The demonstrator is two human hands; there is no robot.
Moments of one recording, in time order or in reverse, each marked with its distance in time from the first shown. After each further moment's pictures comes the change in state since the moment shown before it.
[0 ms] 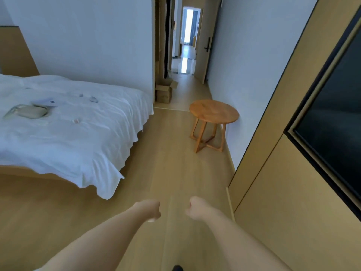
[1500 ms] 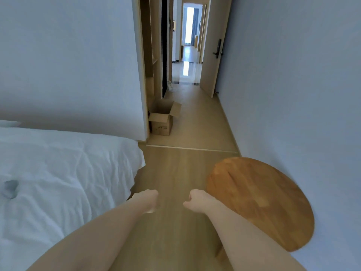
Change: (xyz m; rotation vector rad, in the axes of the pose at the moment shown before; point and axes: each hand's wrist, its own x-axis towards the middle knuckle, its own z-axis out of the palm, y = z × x) left_hand 0.931 -0.085 -0.661 -0.016 0.073 -0.023; right_hand 0.916 -0.100 -0.638 0.027 0.008 -0.040
